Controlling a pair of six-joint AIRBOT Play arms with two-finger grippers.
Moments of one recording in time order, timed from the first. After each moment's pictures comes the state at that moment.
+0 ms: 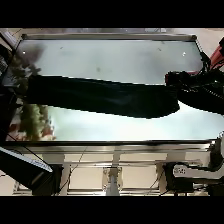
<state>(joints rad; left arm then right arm) 0.80 -2.05 1.87 0.96 -1.51 -1.38 -0.34 -1.42 1.41 -1.03 1.32 1.41</state>
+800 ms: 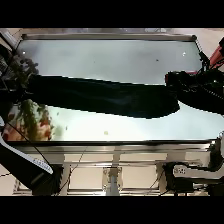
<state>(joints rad) 0.67 -2.10 1.87 0.98 -1.32 -1.31 -0.33 -1.42 1.41 -1.02 1.32 1.42</state>
